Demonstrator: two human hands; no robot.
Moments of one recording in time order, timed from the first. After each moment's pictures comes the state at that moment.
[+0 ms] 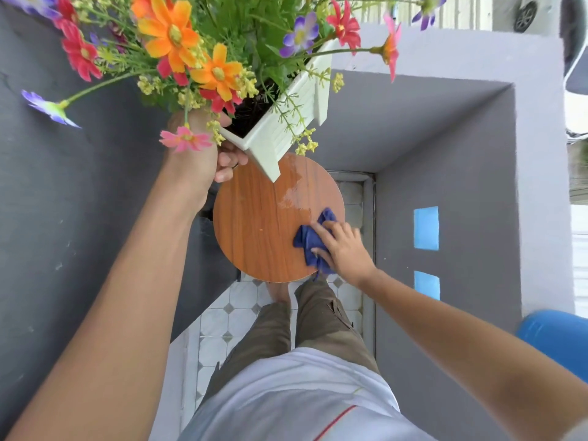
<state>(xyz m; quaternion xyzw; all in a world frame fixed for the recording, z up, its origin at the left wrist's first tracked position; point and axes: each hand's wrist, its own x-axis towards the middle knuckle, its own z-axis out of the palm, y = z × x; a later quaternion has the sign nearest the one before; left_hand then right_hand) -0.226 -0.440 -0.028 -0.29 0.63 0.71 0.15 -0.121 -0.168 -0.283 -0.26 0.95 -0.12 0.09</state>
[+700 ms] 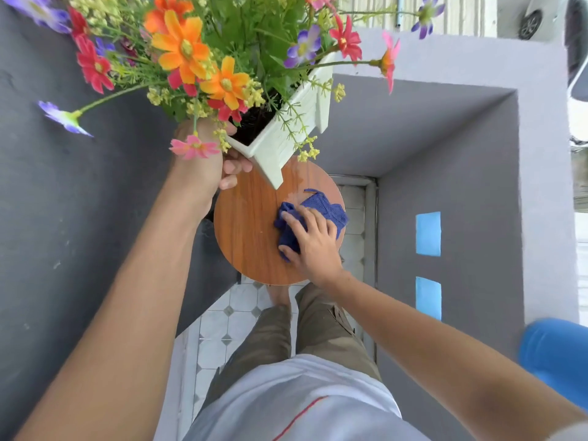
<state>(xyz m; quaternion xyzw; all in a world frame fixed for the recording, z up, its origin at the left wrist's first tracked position) -0.222 -0.432 -0.033 -0.31 0.64 0.70 0.11 -0.126 -0.240 -0.261 -0.18 0.97 -0.16 0.09</state>
